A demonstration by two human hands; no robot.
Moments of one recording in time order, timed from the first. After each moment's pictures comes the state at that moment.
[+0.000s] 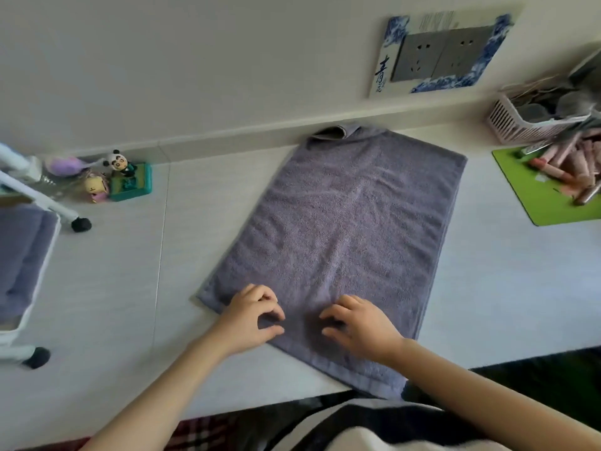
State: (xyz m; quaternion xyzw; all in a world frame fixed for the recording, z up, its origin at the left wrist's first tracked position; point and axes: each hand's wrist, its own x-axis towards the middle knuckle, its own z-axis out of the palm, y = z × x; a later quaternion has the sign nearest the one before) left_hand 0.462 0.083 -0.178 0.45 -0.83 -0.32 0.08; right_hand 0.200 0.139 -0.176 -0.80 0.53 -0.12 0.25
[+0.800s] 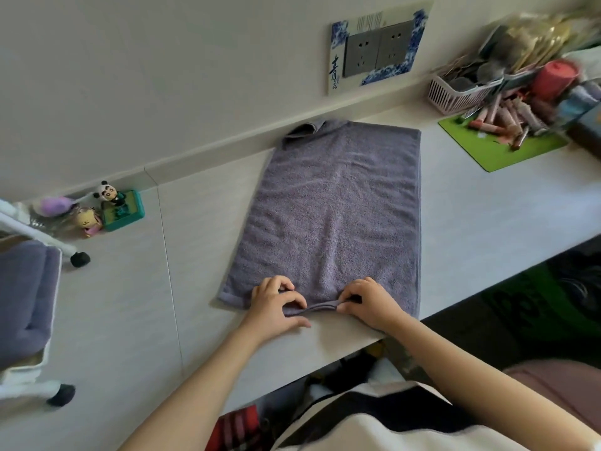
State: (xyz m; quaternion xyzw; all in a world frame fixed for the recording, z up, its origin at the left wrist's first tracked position) left_hand 0.470 0.098 -0.191 0.41 -0.86 -0.29 0.07; right_hand 0.247 0.184 -0.178 -0.59 0.71 -0.18 0.35
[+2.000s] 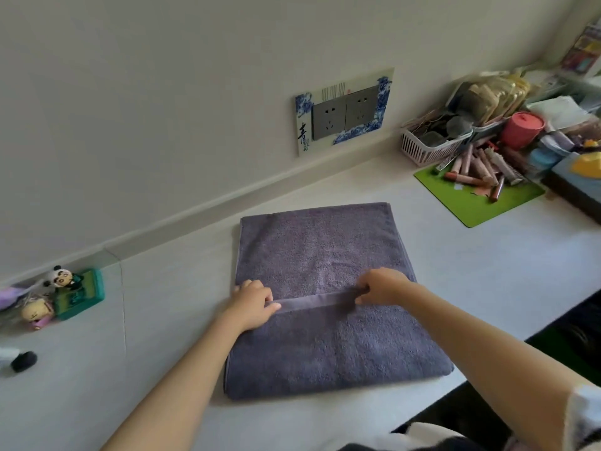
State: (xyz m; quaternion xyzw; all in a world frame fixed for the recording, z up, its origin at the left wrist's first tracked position) left_hand 0.376 -0.055 -0.151 0.43 -0.87 -0.16 -0.18; right_hand 0.104 0.050 -0.135 -0.60 0.73 0.13 0.29
